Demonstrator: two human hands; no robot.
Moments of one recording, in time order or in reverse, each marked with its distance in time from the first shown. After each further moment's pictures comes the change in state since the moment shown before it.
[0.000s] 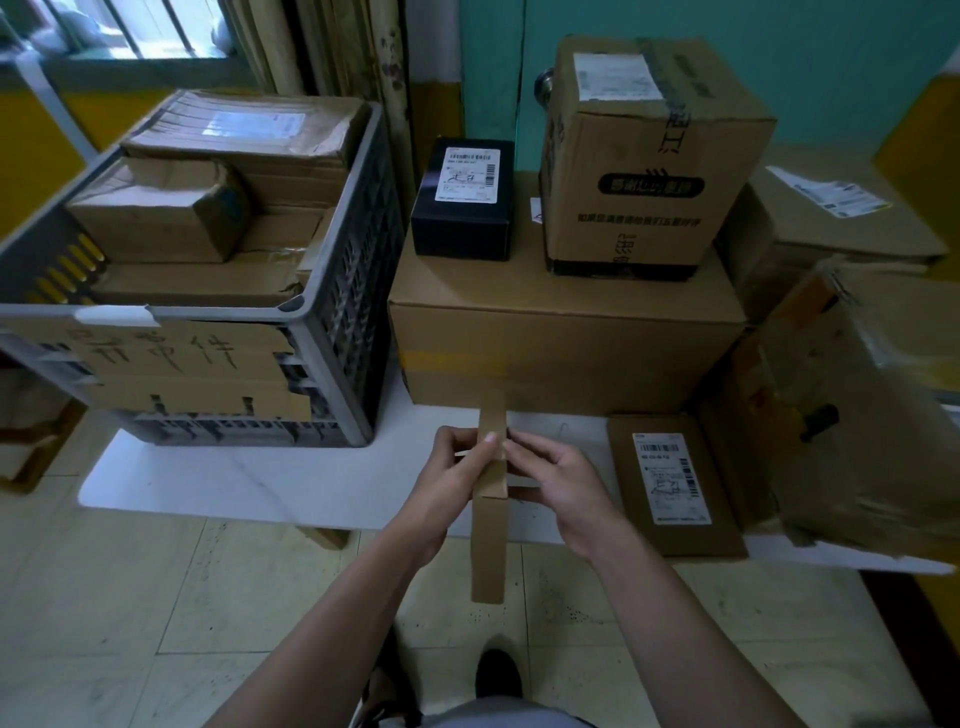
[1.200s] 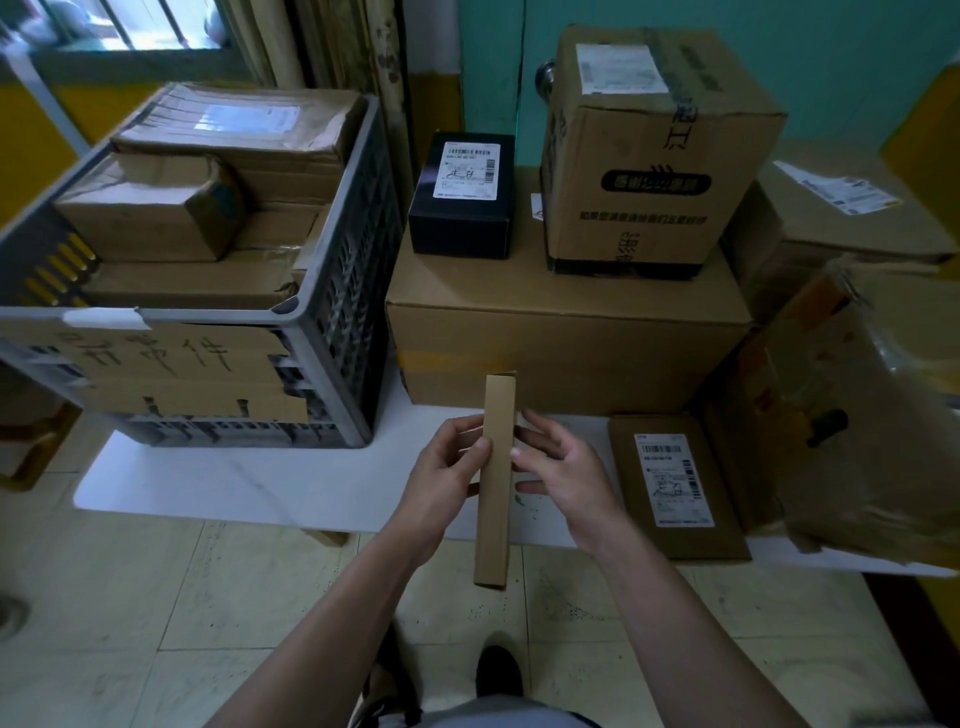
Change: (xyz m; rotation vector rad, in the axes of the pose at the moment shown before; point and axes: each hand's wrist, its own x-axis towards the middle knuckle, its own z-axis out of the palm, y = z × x) left_hand 0.012 -0.006 -0.004 -0.047 -0.003 0.090; right_hand 0.015 0.005 -0.010 -0.080 0.063 -0.087
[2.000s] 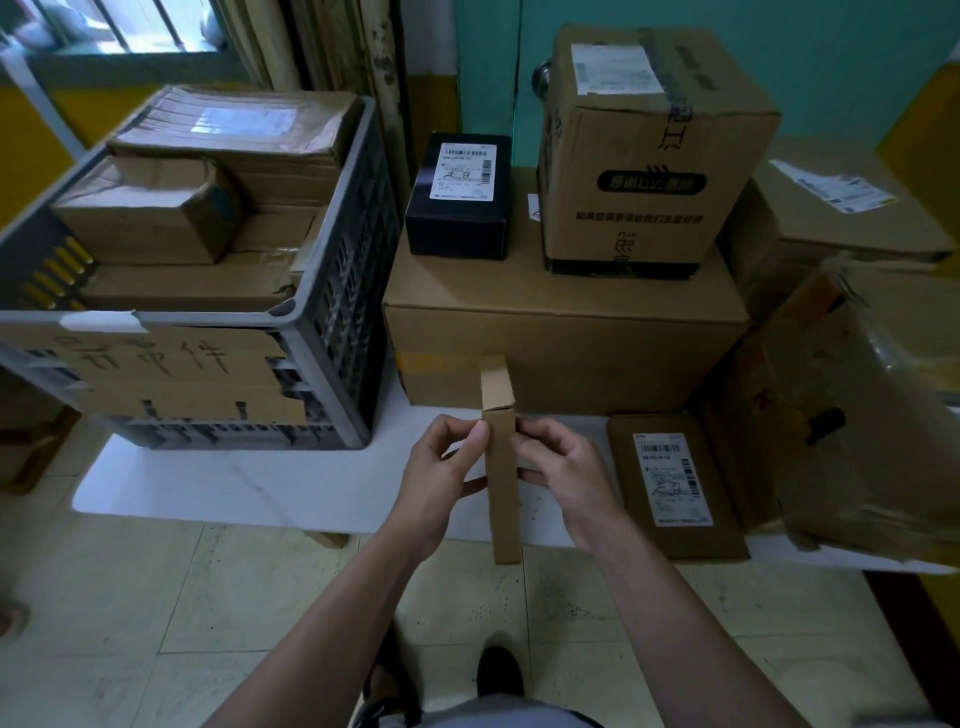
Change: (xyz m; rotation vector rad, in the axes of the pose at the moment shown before) left_hand -0.002 0.008 0.004 -0.083 0.043 0.025; right_hand -0.006 -0.009 0.002 0.039 0.007 -0.022
